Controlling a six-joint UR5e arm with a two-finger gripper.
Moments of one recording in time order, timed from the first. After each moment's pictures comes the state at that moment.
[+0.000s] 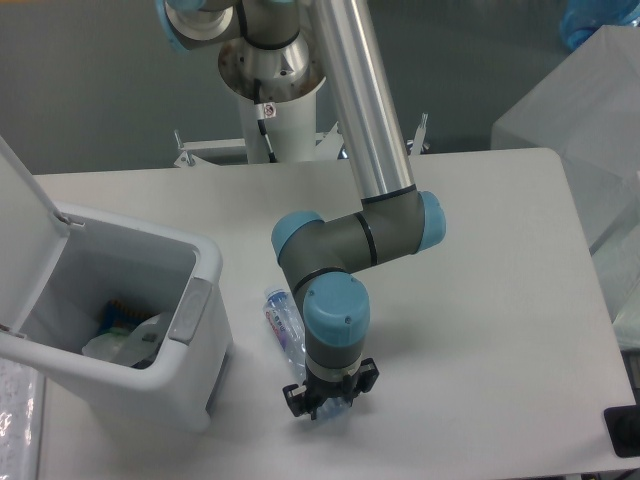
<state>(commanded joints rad) 2.35 -2.27 -1.46 -0.83 1.50 0.00</state>
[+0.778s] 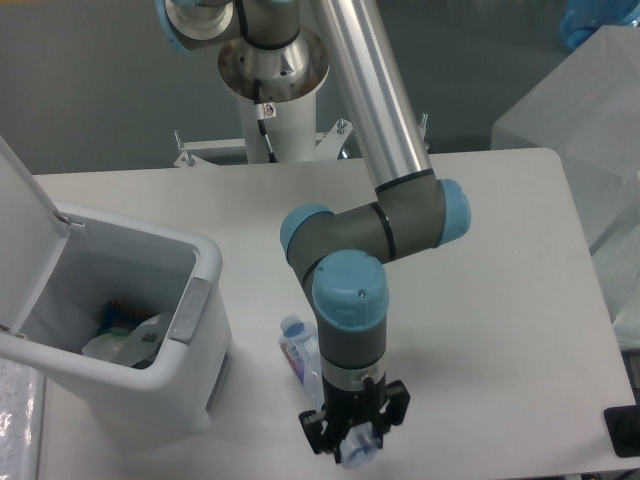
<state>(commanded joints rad) 2.36 -2.25 -1.16 -0.71 1.50 0.00</state>
